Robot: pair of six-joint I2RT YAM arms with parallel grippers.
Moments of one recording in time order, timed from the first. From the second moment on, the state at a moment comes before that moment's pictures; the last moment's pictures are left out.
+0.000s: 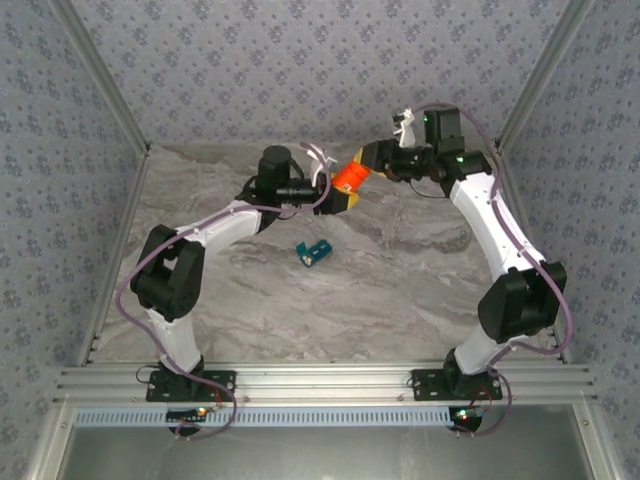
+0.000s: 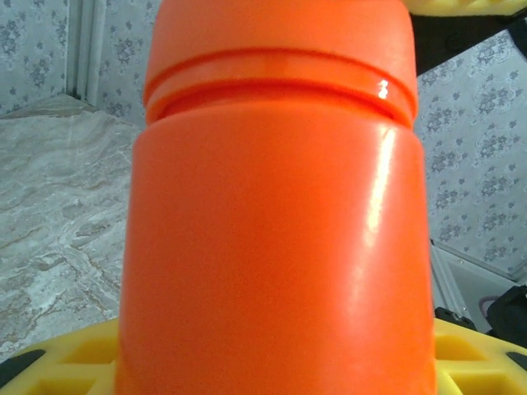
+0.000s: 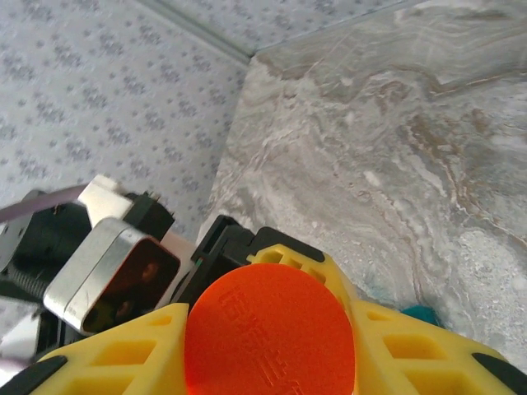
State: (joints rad) left arm -0.55 1.85 1.33 0.33 0.92 -0.23; right arm 0.24 1.62 1.61 -0.60 -0.72 0.55
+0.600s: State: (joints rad) left arm -0.56 1.85 1.33 0.35 0.91 -0.22; right arm 0.25 1.60 1.61 -0.60 -0.64 0.66
